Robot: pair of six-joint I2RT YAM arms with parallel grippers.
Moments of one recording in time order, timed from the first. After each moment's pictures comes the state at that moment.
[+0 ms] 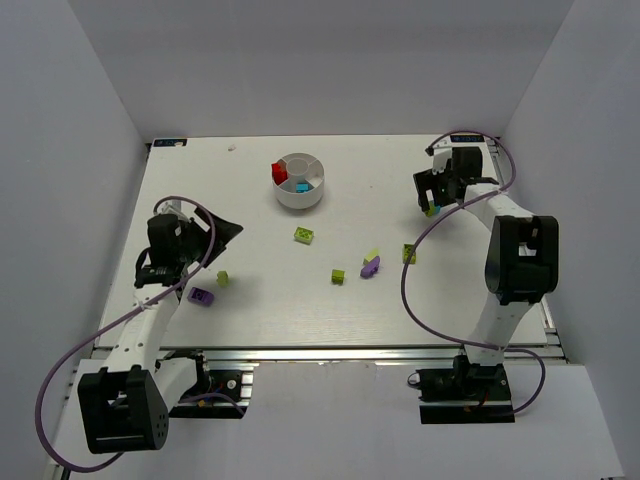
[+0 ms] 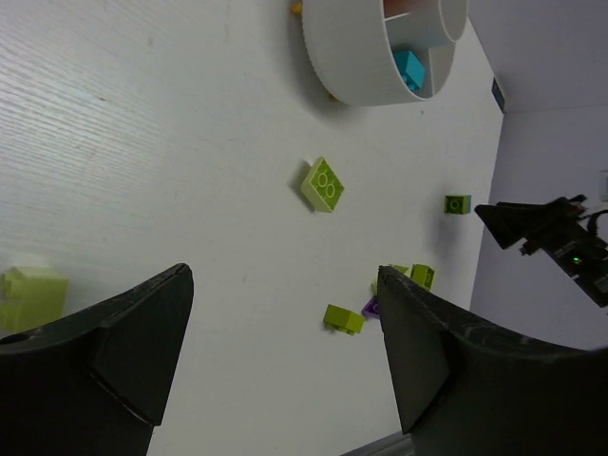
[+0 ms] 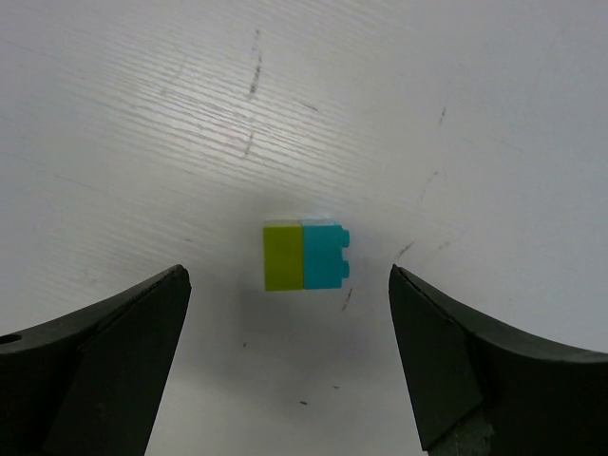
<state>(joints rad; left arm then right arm) 0.06 1.00 0.62 -0.16 0.35 -0.79 0.05 1.86 1.32 -0.24 -0.19 -0.32</state>
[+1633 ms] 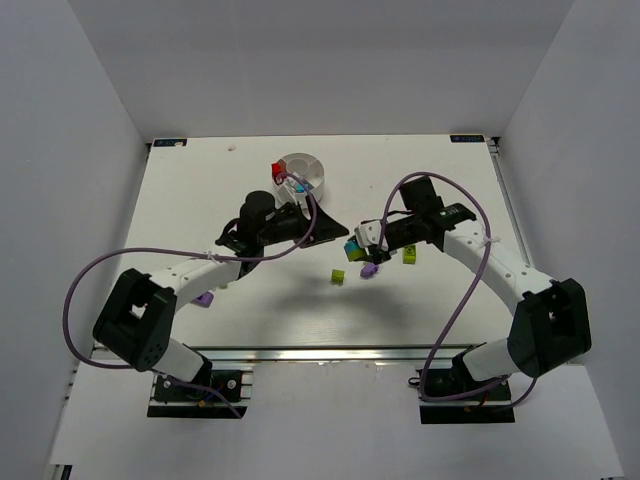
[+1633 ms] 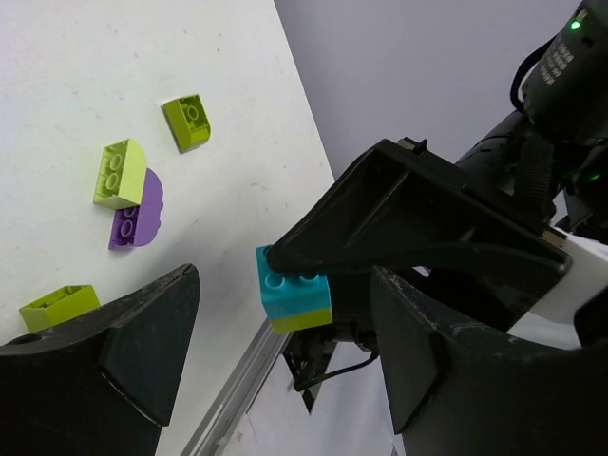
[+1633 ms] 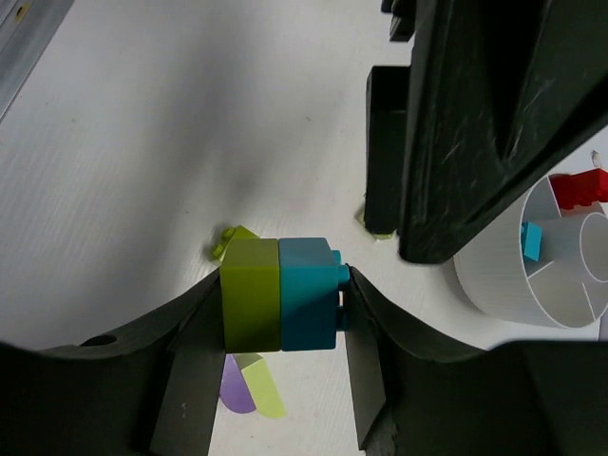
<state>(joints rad) -0.56 1.47 0.84 0.40 0.59 -0.93 0.47 1.41 1.10 -0.64 -0.98 -1.42</state>
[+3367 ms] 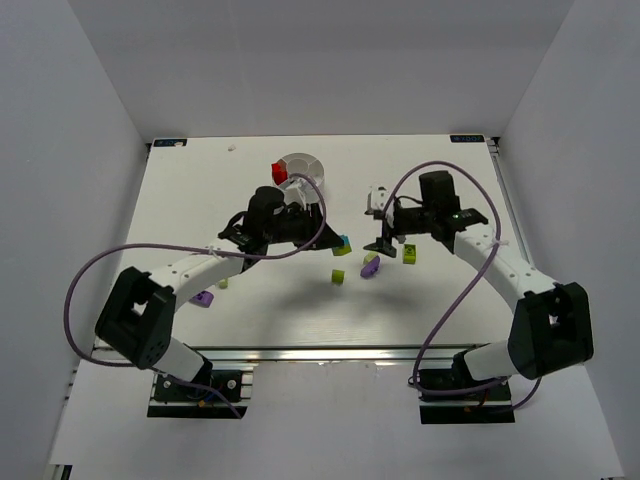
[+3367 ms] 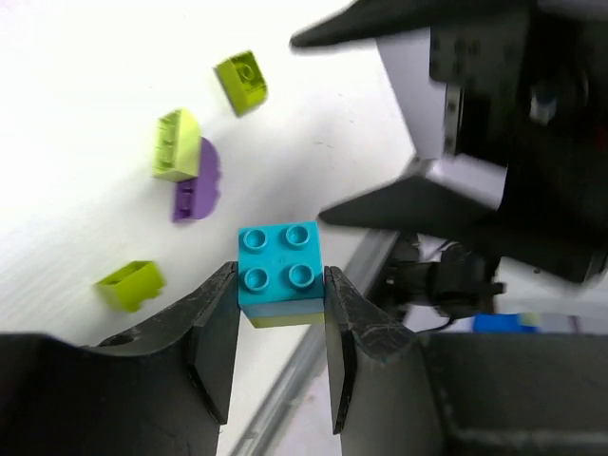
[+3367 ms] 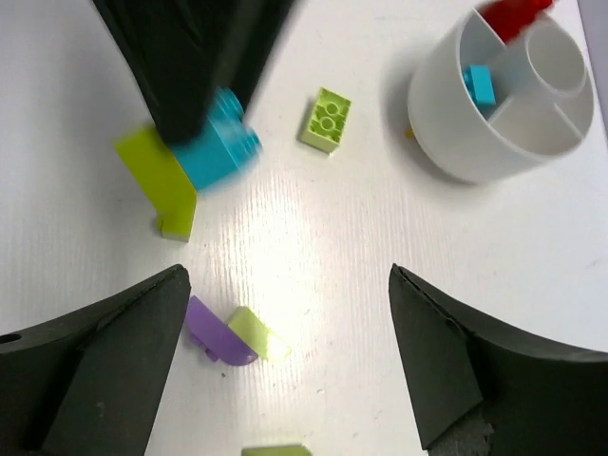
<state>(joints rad) -0.58 1.53 0.94 0.17 0.59 -0.68 0.39 1.37 0.98 -0.30 -0.86 -0.97</state>
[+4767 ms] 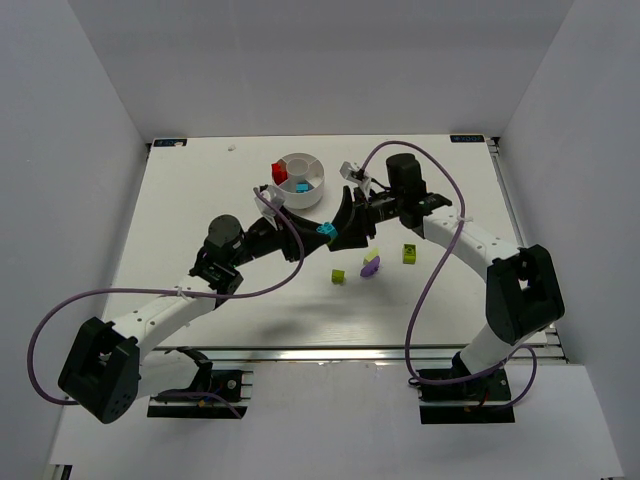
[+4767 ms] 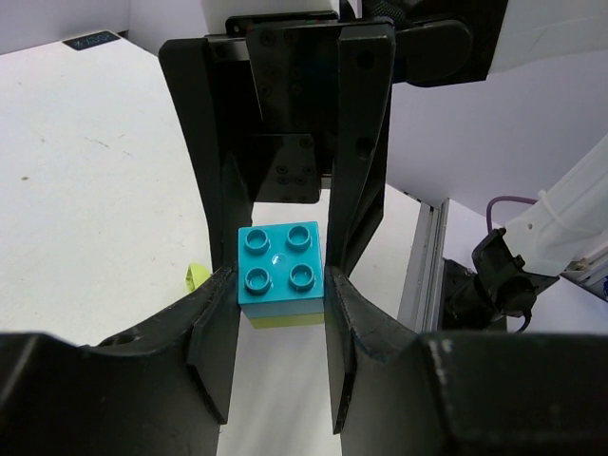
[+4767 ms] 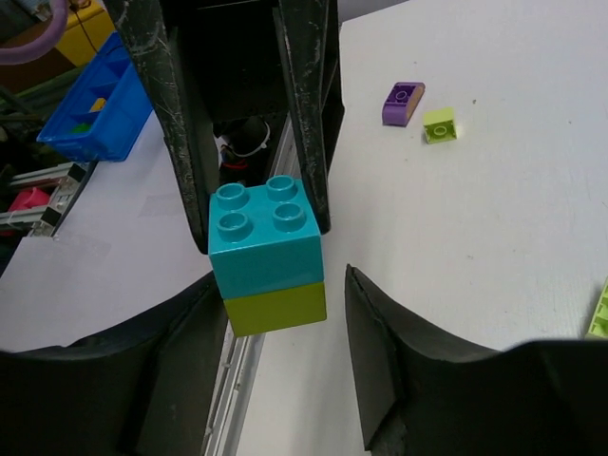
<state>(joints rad) -0.56 1.17 0.63 0.66 0.61 -0.40 0.49 1.62 1.18 -0.05 -1.38 -0.07</state>
